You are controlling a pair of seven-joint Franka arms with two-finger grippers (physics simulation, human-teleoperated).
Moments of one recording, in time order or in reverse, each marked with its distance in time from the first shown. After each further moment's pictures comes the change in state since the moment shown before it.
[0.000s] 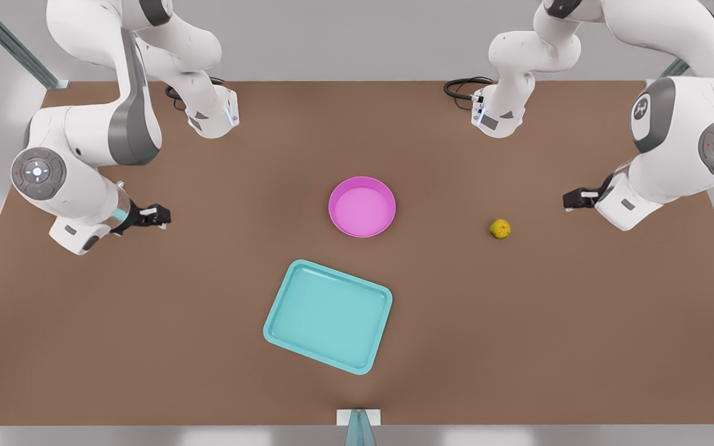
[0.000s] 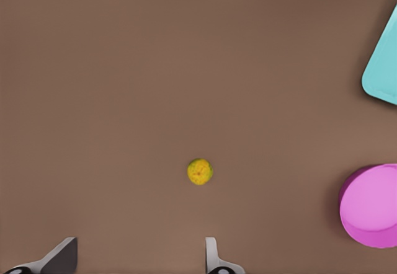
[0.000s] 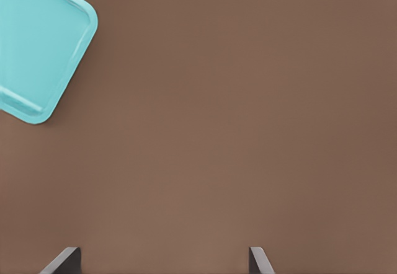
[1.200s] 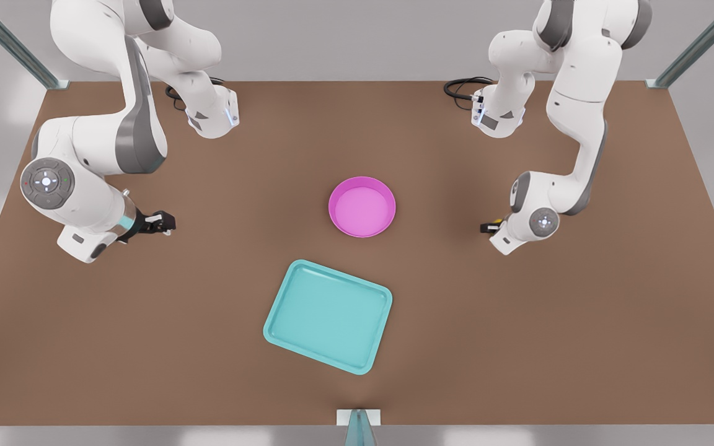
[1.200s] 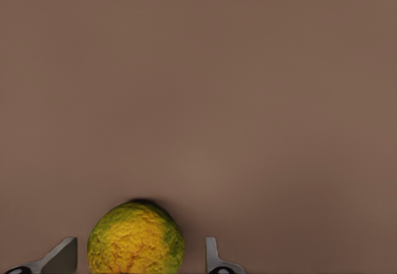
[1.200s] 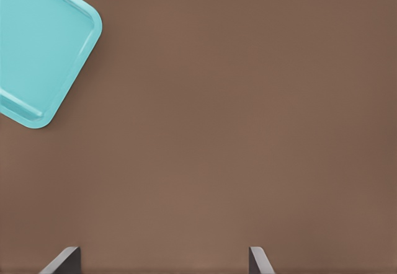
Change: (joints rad) left arm -0.056 0.169 -0.002 -0.946 -0.009 0.990 -0.050; right arm 0.004 0.027 0.002 0.003 0.002 0.029 -0.018
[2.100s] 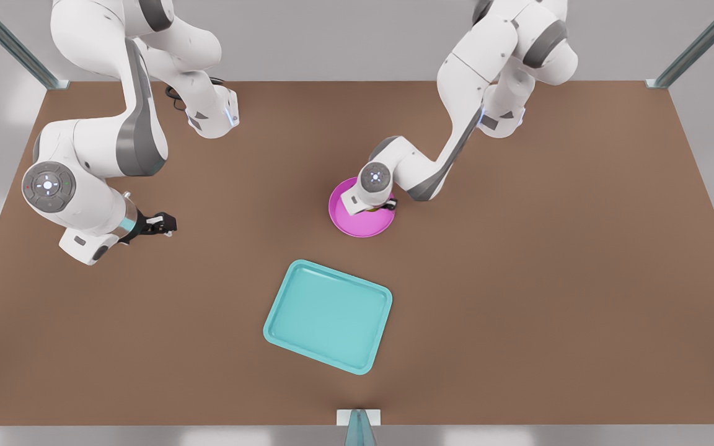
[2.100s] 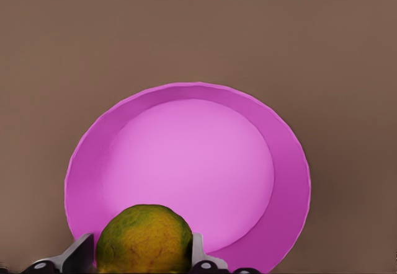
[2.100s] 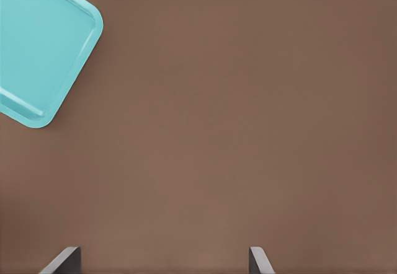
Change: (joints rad) left arm -0.662 0.163 -0.049 0.496 -0.189 -0.220 -0.313; right arm 0.000 0.008 0.000 0.000 0.006 0.002 -0.002
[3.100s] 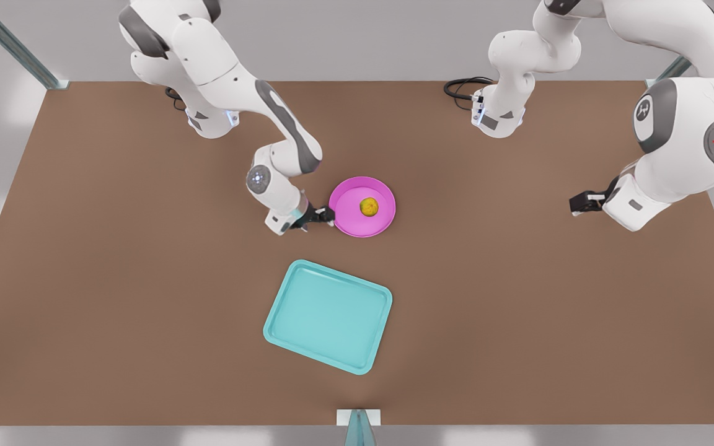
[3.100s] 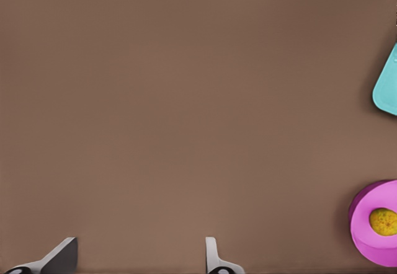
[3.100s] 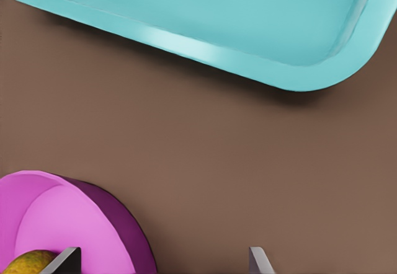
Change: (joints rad) left arm 0.675 -0.365 0.124 0.389 0.203 -0.701 0.391; right arm 0.520 0.126 0.063 -0.805 0.763 1.263 0.128
